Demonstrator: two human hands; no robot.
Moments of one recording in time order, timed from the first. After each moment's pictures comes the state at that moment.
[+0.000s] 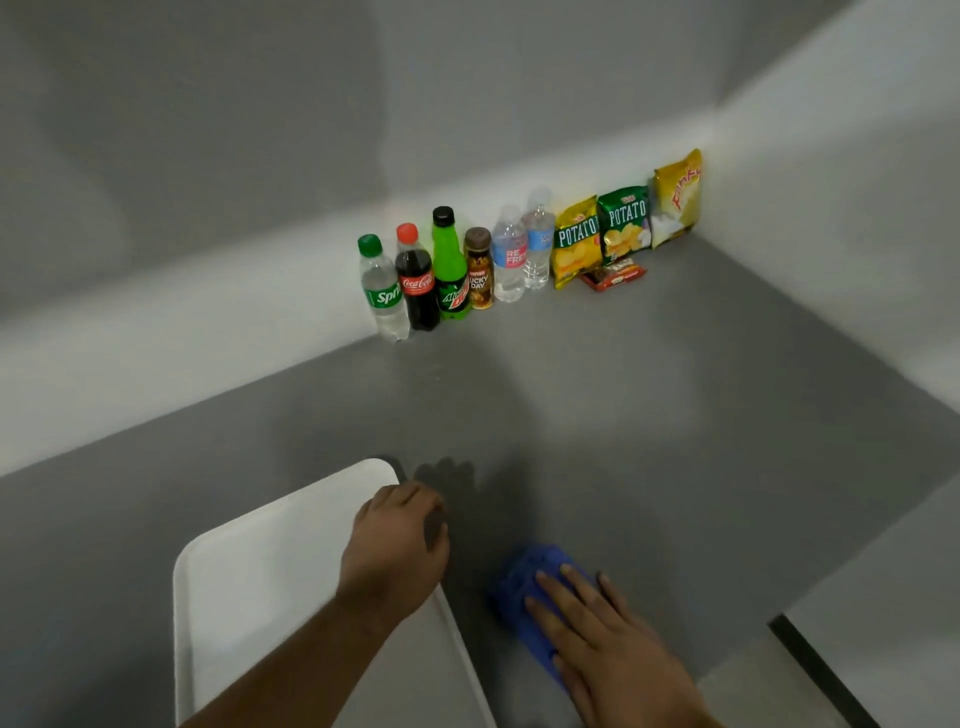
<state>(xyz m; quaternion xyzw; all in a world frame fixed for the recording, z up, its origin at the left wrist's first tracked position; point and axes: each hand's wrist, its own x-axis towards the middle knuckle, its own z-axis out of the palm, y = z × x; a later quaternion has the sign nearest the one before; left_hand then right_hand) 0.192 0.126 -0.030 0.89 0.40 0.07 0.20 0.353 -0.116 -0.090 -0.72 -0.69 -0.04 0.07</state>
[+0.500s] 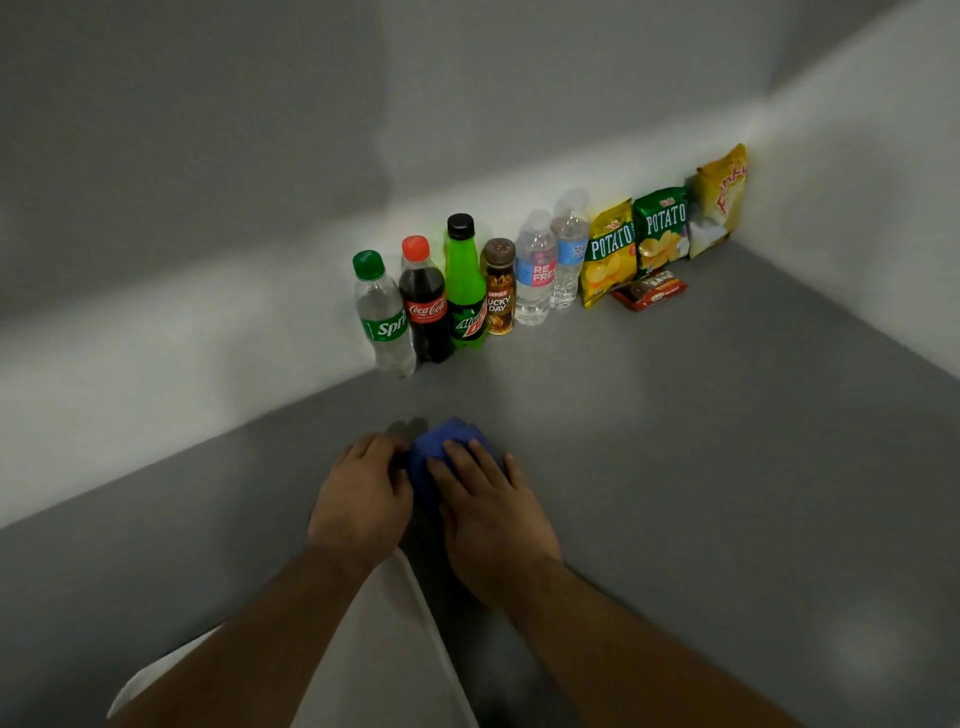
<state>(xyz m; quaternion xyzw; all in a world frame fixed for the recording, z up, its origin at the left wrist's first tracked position) 0.243 0.290 -0.062 0.85 0.44 0.12 0.25 0.367 0.170 -0.098 -0.79 -0.59 0.14 0.11</state>
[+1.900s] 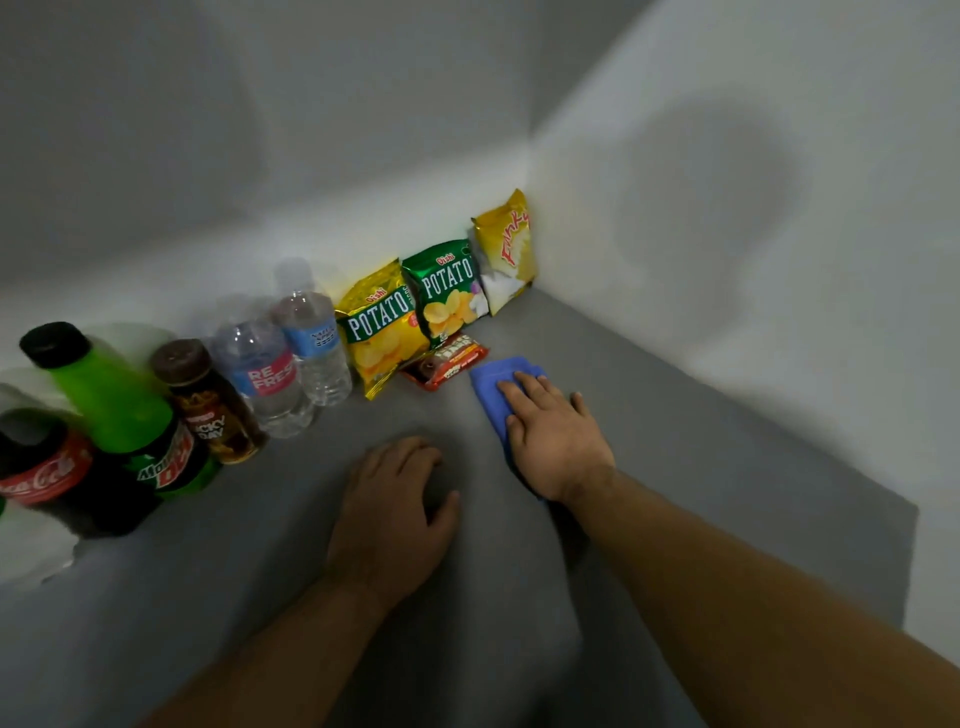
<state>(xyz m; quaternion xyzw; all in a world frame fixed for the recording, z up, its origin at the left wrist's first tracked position) 0.545 0.229 -0.087 0.94 0.22 0.11 0.22 0.743 0.101 -0.088 -0.91 -0.39 0.08 0.10</state>
